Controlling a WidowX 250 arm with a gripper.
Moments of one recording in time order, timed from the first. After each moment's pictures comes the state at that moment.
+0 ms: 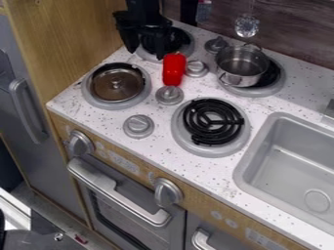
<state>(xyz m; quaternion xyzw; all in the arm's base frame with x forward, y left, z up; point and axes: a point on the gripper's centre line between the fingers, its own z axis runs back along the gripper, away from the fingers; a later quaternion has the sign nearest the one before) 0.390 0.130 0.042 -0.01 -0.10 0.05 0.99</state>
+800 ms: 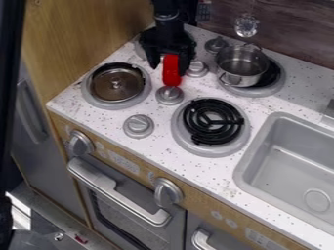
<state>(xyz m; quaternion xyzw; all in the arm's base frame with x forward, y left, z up) 0.435 0.109 -0.009 0.01 -0.06 0.06 1.00</state>
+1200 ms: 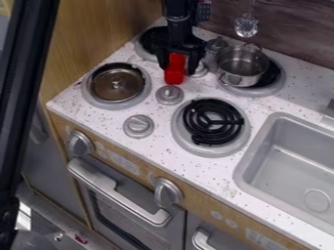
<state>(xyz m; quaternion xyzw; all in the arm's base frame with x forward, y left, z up) 0.457 0.104 -0.025 -0.01 -0.05 0.12 0.99</state>
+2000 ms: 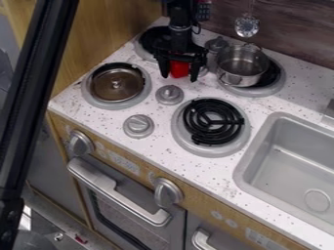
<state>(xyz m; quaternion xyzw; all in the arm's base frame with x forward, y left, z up) 0.459 0.110 -0.044 0.00 -0.04 0.16 0.99</state>
